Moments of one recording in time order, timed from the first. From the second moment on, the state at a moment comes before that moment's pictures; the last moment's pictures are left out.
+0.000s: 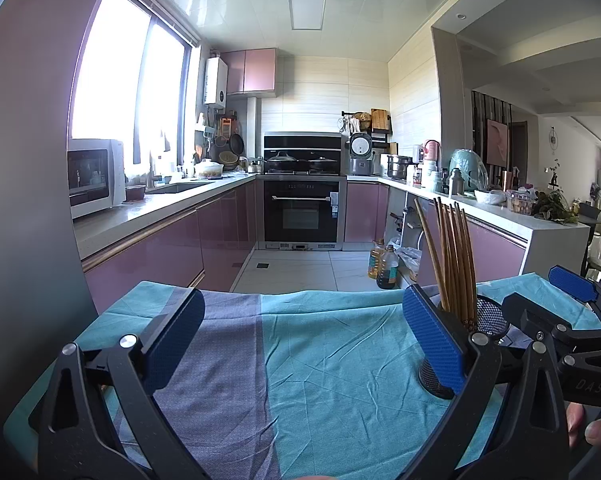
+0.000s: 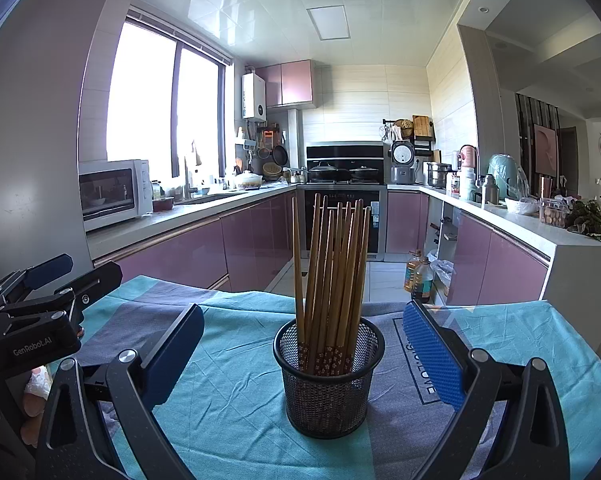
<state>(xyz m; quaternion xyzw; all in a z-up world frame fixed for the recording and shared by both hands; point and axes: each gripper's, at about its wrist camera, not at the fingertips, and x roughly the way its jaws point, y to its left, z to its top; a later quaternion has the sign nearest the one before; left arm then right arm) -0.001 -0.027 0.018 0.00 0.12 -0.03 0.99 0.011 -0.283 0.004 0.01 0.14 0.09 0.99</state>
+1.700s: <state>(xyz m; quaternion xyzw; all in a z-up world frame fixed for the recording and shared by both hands) 0.000 -0.027 0.018 0.00 0.12 -0.03 0.99 0.011 -0.283 0.002 0.01 0.14 0.09 0.99</state>
